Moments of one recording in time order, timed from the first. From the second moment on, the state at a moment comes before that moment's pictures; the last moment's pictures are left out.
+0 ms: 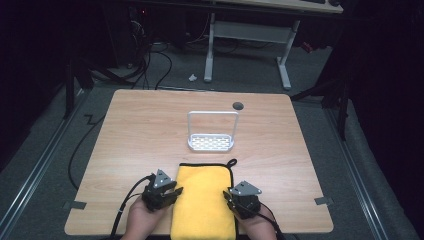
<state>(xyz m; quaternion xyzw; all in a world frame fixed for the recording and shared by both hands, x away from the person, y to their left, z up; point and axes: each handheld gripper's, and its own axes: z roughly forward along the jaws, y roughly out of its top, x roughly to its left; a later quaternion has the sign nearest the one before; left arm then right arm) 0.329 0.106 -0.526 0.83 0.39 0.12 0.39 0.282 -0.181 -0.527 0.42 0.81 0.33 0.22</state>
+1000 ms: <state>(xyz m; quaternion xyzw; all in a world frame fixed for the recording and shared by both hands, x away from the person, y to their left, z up) 0.383 0.103 -0.539 0.76 0.47 0.02 0.45 0.357 -0.180 -0.528 0.51 0.77 0.34 0.19</state>
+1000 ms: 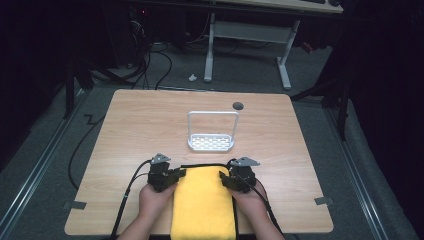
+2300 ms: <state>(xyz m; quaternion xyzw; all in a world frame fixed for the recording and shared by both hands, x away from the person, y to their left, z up) 0.371 0.102 -0.496 0.73 0.43 0.10 0.51 0.338 -0.173 -0.494 0.46 0.74 0.43 0.24</state>
